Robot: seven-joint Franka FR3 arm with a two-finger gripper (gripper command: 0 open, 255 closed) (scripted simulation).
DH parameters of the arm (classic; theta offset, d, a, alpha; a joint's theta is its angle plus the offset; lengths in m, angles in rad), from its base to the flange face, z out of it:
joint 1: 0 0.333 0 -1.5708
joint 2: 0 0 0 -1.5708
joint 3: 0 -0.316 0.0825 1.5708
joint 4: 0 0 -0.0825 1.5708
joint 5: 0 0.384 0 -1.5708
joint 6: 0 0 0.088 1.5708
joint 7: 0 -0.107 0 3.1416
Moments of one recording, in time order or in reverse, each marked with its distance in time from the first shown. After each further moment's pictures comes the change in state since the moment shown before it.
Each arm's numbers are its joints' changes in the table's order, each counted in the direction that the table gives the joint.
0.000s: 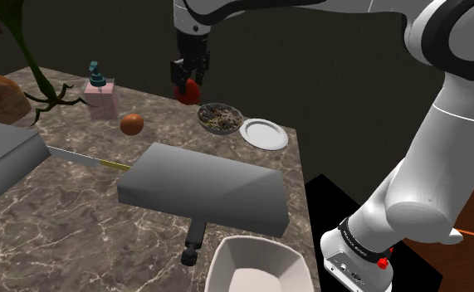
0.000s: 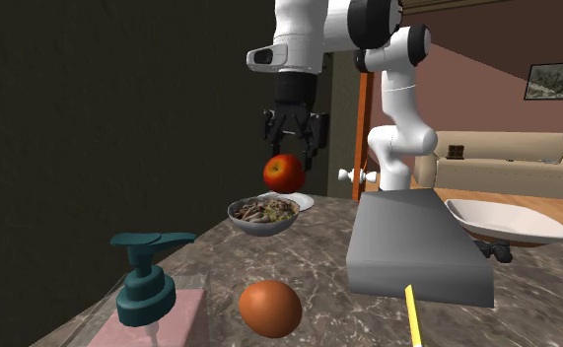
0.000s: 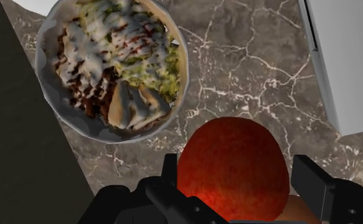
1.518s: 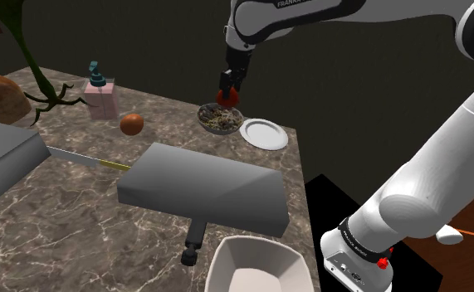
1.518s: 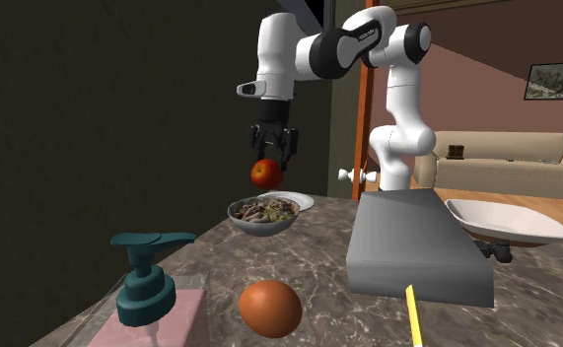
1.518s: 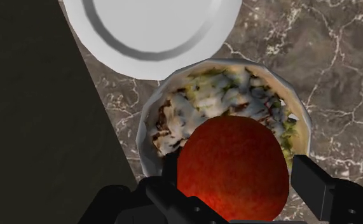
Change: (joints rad) arm -0.156 -0.191 0.102 0.334 0.060 -0.167 0.257
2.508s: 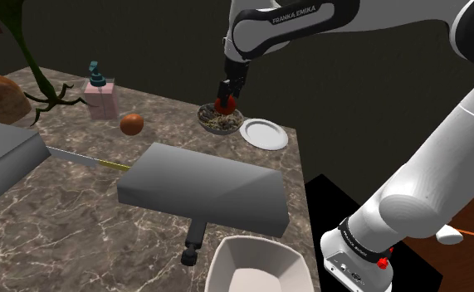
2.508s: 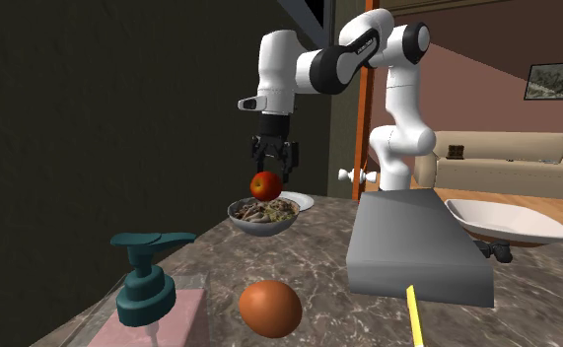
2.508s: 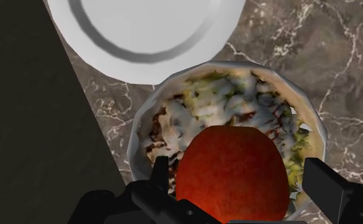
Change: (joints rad) arm 0.000 0.022 0.001 0.058 -0.008 -0.081 -0.009
